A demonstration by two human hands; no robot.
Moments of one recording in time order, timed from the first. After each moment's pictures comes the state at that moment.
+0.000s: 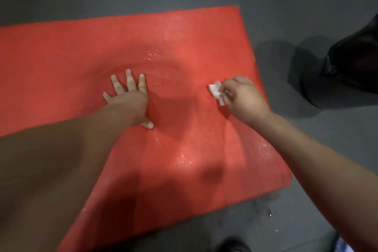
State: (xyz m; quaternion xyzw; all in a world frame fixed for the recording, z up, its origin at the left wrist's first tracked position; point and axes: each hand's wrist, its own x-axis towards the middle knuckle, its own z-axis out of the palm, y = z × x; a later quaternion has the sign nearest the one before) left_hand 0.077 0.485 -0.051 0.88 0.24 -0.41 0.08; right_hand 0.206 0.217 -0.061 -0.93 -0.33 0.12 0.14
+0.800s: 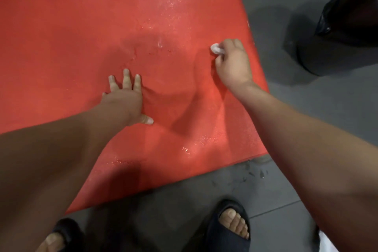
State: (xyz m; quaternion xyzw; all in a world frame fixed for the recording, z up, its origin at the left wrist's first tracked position) left_hand 0.005 0.451 -0.051 0.88 0.20 -0.41 0.07; right_hand 0.188 0.232 -0.073 -0.95 -0.22 0.03 0.22
